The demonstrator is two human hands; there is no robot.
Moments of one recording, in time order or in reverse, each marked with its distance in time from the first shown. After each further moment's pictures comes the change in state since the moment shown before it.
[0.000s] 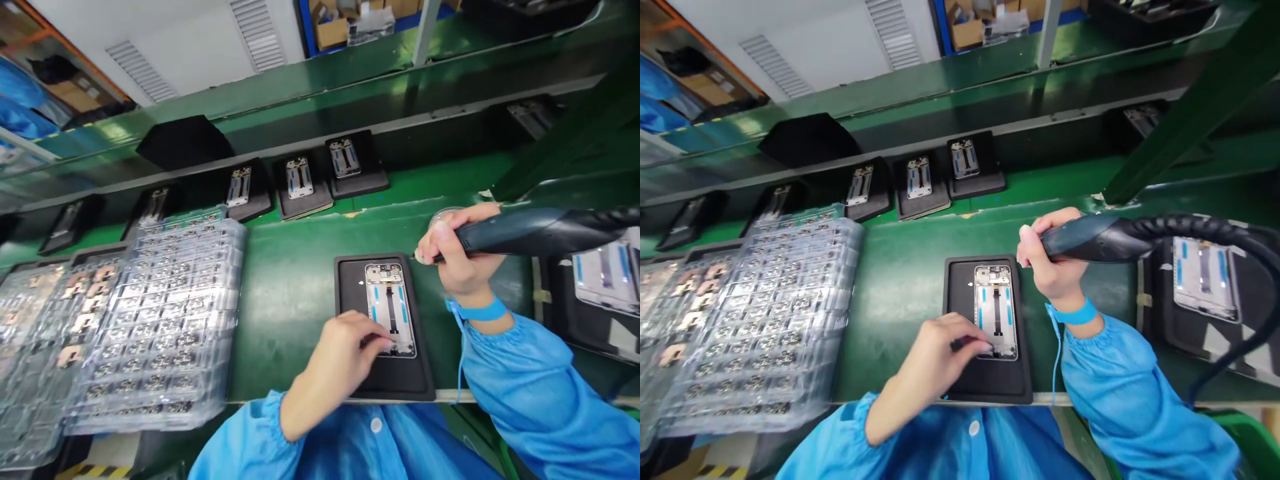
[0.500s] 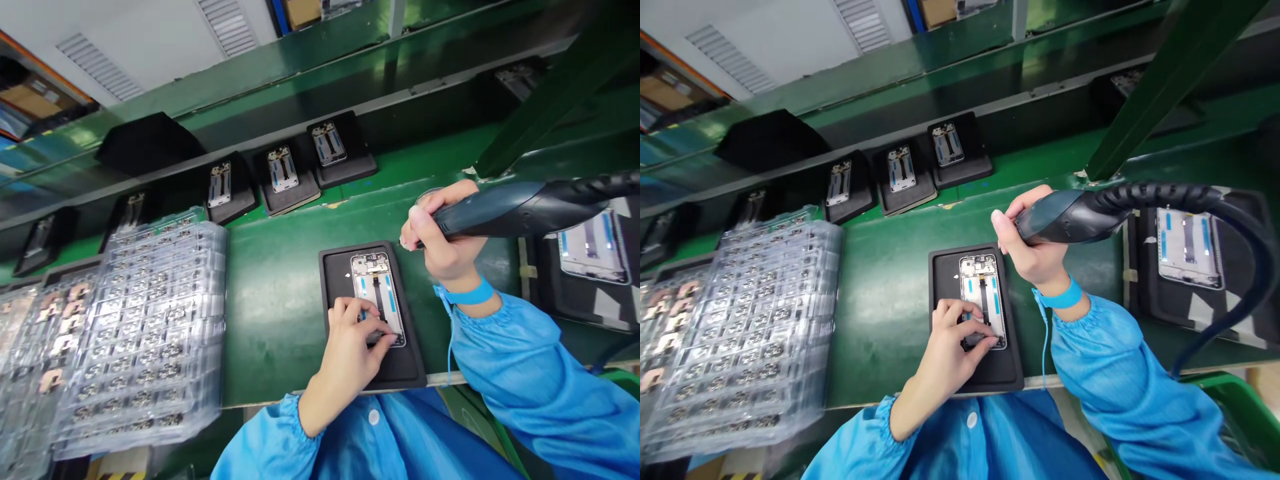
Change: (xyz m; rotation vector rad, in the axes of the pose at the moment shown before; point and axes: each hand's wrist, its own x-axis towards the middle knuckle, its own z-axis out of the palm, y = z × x) left_hand -0.002 -0.016 0.044 0.212 0.021 -0.039; right_hand 0.001 -0.007 -0.003 -0.076 -0.025 0.126
